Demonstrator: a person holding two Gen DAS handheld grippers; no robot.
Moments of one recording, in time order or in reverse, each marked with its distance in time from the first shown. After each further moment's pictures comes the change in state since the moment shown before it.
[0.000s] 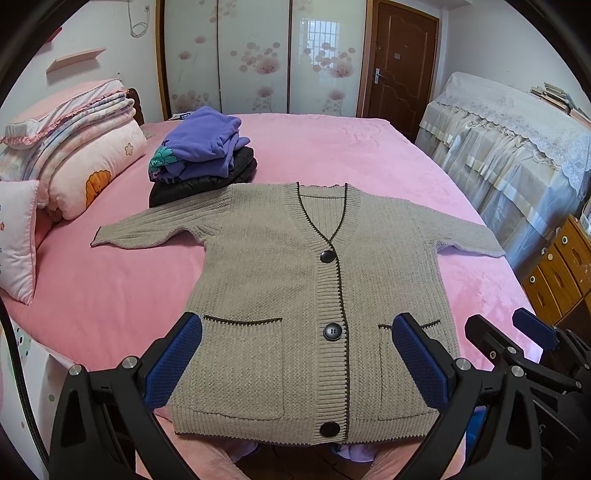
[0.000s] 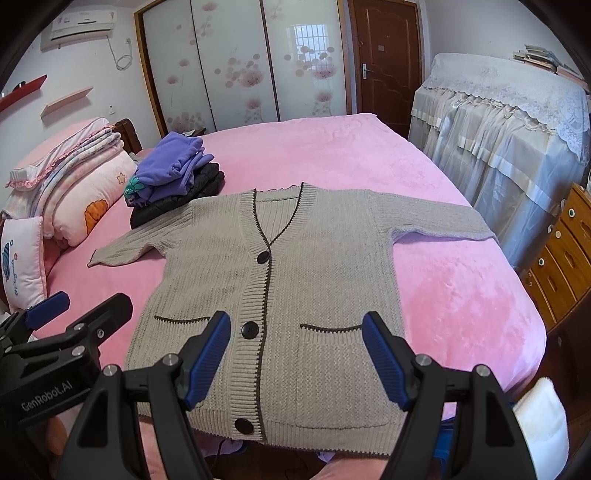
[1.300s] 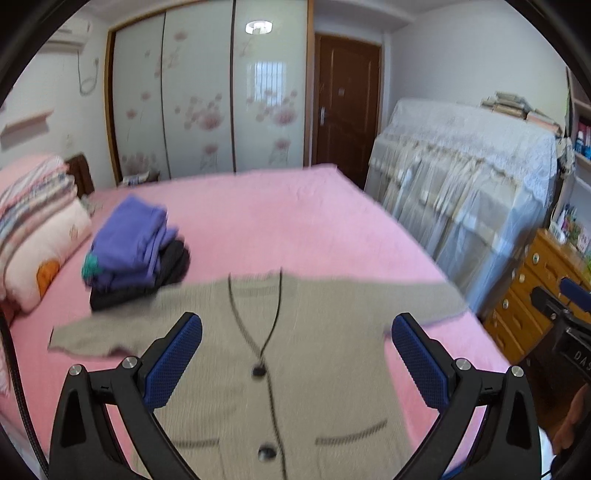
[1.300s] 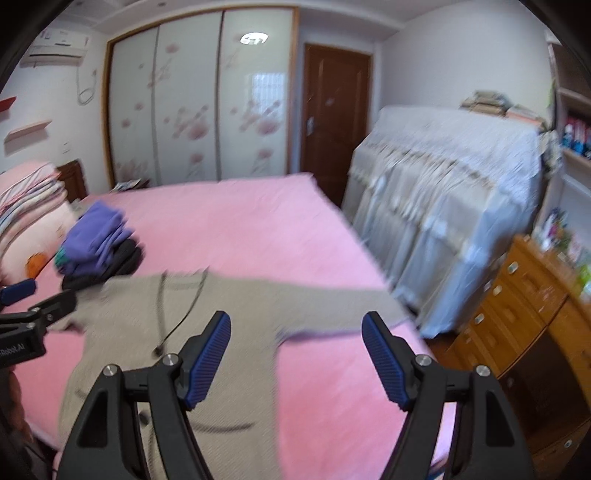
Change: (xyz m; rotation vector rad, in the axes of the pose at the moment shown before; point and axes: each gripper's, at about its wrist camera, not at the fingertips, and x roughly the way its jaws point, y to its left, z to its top) left arm 0.026 -0.112 0.149 0.145 -0.223 -0.148; right arm -0.033 -0.144 0.123 -0.004 -0.265 -0.277
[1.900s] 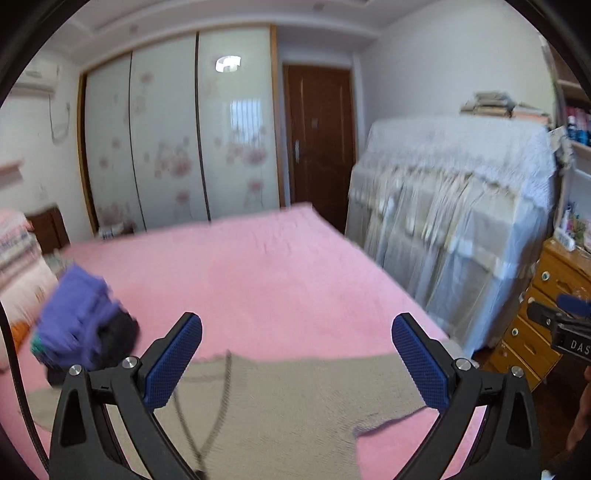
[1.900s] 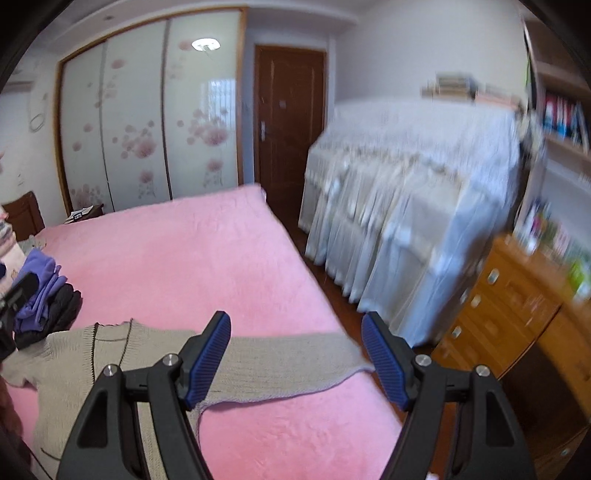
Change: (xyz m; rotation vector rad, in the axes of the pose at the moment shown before) left arm 0.161 -0.129 0.083 0.081 -0.097 -0.017; right arm 0.159 -0.135 0.051 0.148 0.092 -0.062
